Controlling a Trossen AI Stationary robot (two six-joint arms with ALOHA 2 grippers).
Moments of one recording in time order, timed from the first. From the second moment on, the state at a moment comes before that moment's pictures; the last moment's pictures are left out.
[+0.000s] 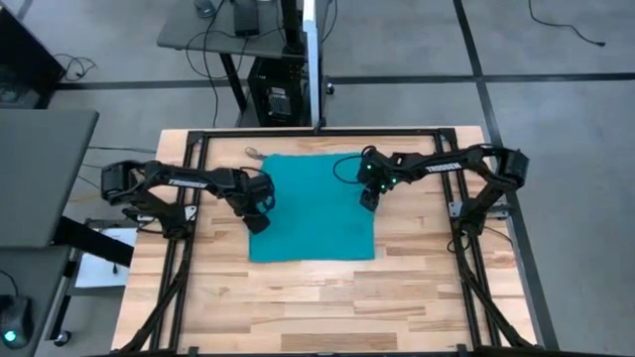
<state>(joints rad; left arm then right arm) 0.28 1.42 0.73 -0.71 0.07 -0.42 -0.45 1.64 0.80 -0.33 -0.08 0.07</state>
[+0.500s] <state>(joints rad) 0.47 1.49 0.80 -0.36 0.01 -0.27 -0.50 1.68 0.93 -0.24 -0.08 -0.03</state>
